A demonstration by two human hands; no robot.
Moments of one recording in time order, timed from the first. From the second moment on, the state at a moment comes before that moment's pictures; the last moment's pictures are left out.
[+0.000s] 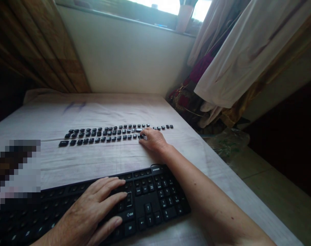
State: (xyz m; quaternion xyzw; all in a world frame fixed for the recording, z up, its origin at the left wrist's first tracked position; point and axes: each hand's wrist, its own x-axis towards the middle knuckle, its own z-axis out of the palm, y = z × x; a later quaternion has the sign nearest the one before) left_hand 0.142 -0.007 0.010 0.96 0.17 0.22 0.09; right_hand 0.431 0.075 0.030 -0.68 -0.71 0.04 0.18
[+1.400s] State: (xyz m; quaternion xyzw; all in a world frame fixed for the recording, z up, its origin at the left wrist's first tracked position) left_hand 0.142 0.008 0.002 0.95 0.12 0.27 0.02; right_hand 0.430 -0.034 0.067 -0.60 -0.39 0.30 0.63
